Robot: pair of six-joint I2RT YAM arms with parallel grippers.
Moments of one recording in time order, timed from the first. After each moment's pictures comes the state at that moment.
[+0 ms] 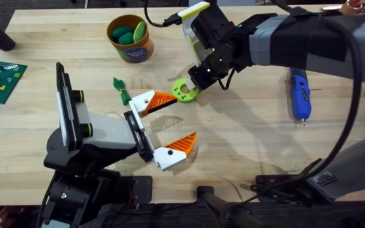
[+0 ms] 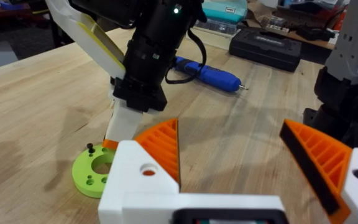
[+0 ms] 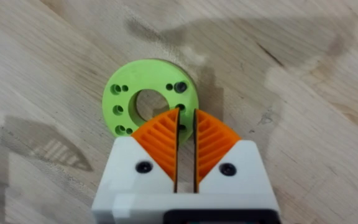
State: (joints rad) left arm -0.21 0.00 0.02 -0.10 0.91 -0.06; right arm 0.62 1.80 1.22 -0.59 -0.08 0.02
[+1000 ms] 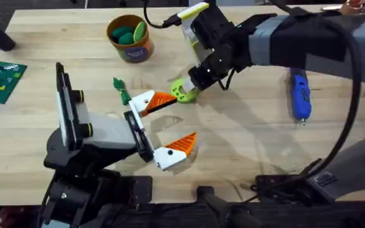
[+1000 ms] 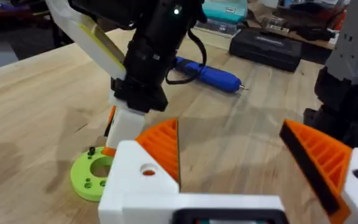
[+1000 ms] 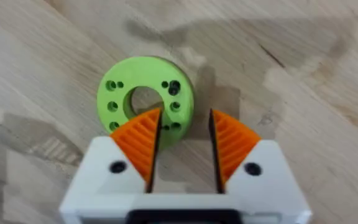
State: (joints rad) left arm -0.21 0.00 0.02 -0.10 0.91 -0.06; right arm 0.62 1.80 1.22 -0.60 -0.08 0.02
